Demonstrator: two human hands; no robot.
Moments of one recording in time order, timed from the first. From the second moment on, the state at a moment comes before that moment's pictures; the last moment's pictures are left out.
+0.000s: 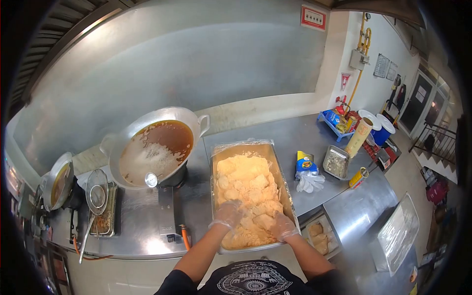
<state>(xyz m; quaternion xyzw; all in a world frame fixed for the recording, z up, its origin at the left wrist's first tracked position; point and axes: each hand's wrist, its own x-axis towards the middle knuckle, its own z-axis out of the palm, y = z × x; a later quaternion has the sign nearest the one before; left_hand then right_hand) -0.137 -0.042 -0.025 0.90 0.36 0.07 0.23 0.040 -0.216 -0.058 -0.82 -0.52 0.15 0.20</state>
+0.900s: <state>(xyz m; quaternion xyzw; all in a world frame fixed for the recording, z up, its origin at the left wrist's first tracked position) -0.139 -0.041 -0.088 0.86 0.31 0.09 0.39 0.110 -0.241 -0.085 -0.59 -0.68 0.00 0.43</state>
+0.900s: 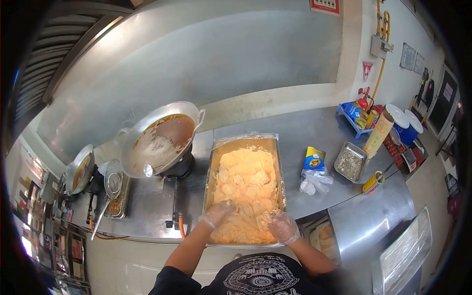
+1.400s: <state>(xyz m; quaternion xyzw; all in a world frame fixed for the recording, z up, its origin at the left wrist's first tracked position) -0.132 -0.063 0.028 0.95 0.14 0.09 0.25 0.109 -0.239 -0.071 -0.60 -0.64 0.08 0.46</state>
